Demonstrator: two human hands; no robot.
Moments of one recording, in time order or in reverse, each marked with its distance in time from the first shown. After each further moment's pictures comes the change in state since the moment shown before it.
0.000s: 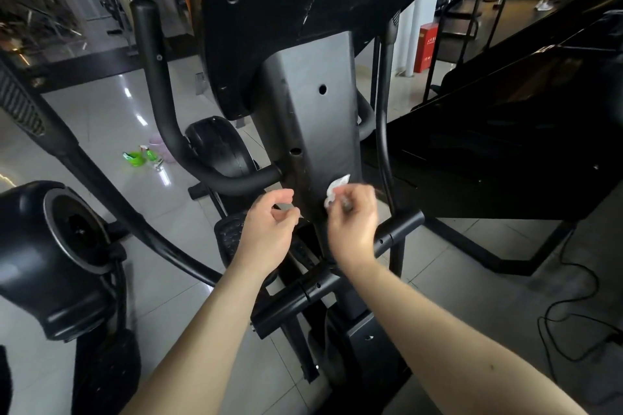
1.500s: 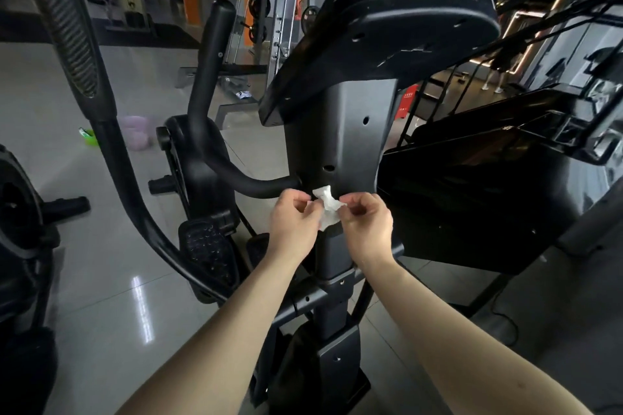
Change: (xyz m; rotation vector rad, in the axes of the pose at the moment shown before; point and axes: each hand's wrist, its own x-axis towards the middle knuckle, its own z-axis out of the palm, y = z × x) left_hand 0.020 0.004 0.010 -0.236 0.138 -0.012; right_hand 0.016 -0.049 -0.004 -0.250 -0.133 0.075
